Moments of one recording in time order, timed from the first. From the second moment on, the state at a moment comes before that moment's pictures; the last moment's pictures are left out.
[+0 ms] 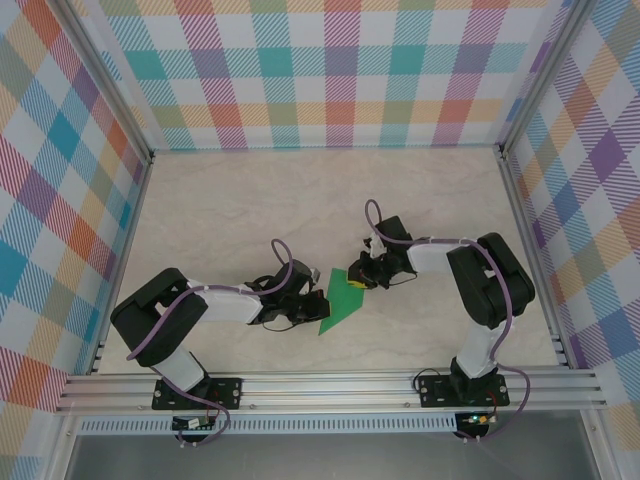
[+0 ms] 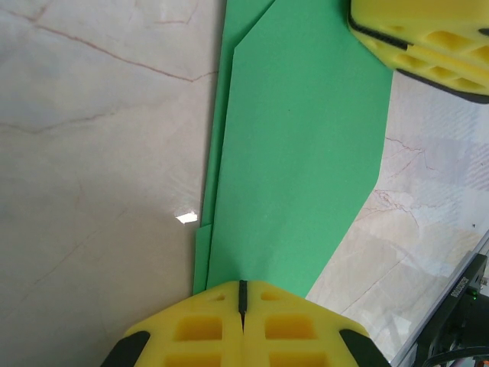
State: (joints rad) left arm -0.81 1.62 0.59 0.12 0.34 -0.95; right arm 0.45 1.81 0.86 -0.19 -0.65 0.73
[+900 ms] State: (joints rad) left arm -0.81 1.62 0.60 0.11 0.34 -0.94; right arm 0.46 1.55 0.78 -0.20 -0.56 0.73
